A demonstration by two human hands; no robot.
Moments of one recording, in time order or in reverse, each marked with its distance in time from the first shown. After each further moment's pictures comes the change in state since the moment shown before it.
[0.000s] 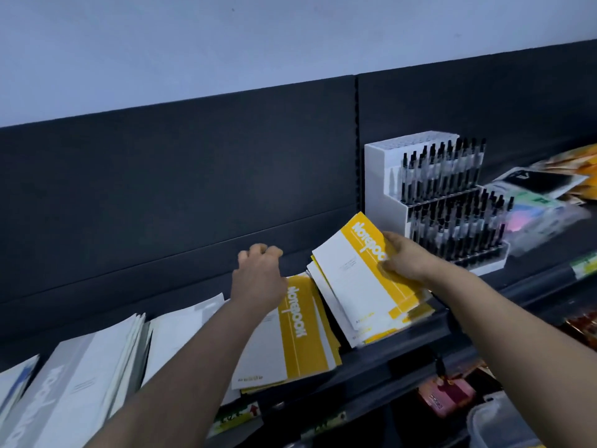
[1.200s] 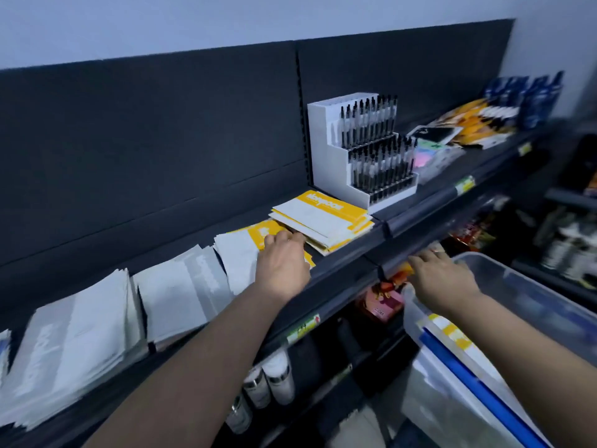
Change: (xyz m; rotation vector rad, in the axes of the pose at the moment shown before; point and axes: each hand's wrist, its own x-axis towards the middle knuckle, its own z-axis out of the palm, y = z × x) left_hand -0.125 0.020 0.009 -0.028 -0.179 0.340; right_hand -0.220 0.087 0.051 -0.960 0.229 0.232
